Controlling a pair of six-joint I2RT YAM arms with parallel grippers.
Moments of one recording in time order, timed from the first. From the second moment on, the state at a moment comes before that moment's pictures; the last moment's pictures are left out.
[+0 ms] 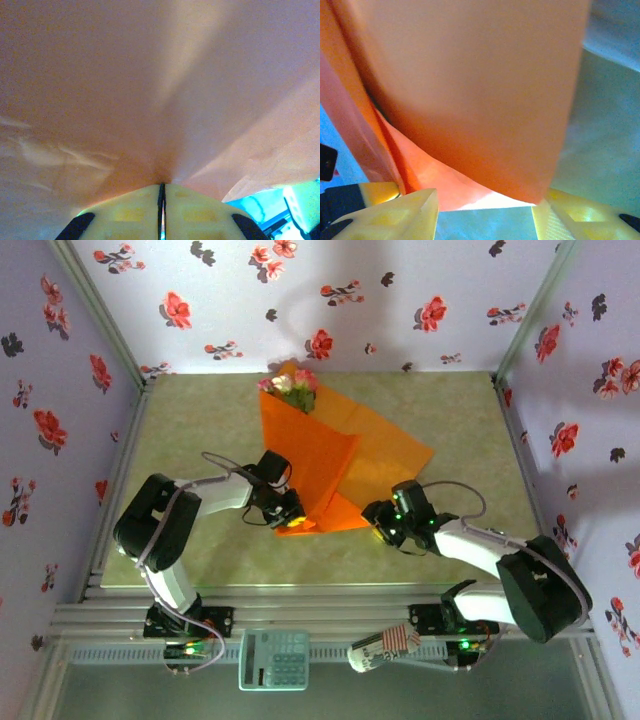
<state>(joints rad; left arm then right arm) -0.62 1.75 0.92 -0.38 0.45 -0.98 0.52 1.26 0.41 -0.02 -0.27 1.22</state>
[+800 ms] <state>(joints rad) -0.62 1.77 0.96 -0.42 0.45 -0.96 0.52 1.24 0.37 0.14 -0.29 1.04</state>
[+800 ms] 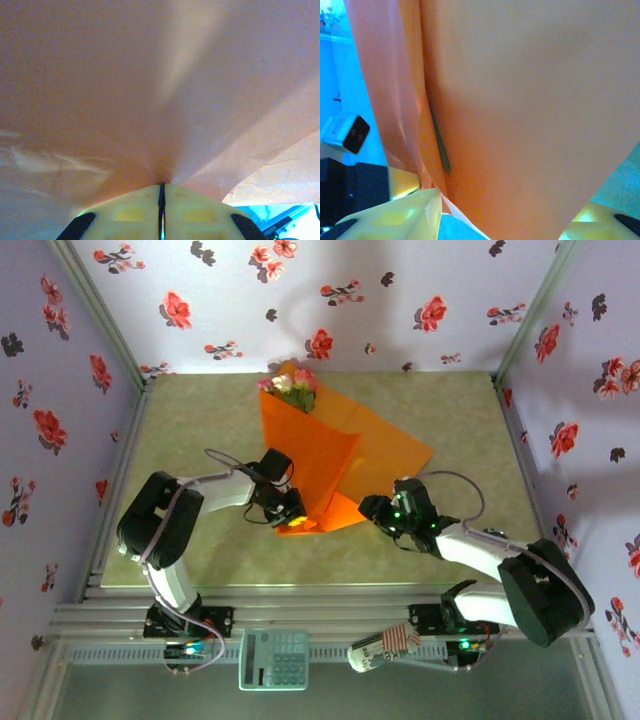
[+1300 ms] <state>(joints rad) -0.63 1.78 0.98 -0.44 0.45 -0.95 0.52 1.25 0.39 0.06 -0.30 0.91</state>
